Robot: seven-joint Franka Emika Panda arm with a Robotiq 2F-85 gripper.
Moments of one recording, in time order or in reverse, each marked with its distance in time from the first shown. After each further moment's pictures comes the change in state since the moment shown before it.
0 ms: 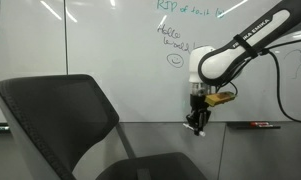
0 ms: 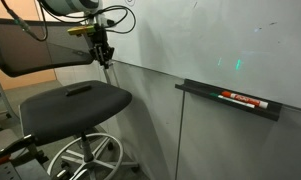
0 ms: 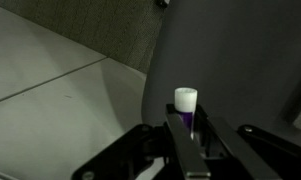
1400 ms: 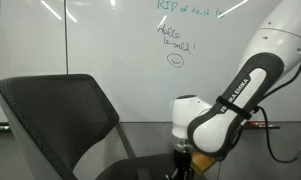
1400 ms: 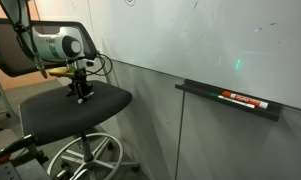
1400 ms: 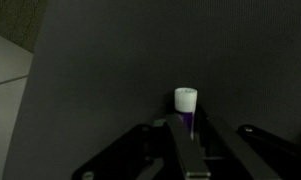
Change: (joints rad) arm 0.191 0.307 0.011 -0.087 0.006 0.358 0.114
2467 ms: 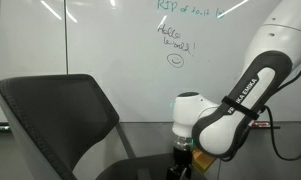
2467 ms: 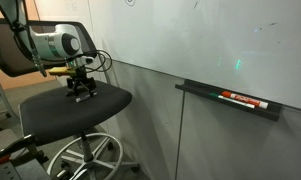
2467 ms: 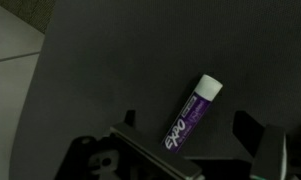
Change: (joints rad) arm 0.026 -0.027 -0.028 -0.022 -0.084 0.053 0.014
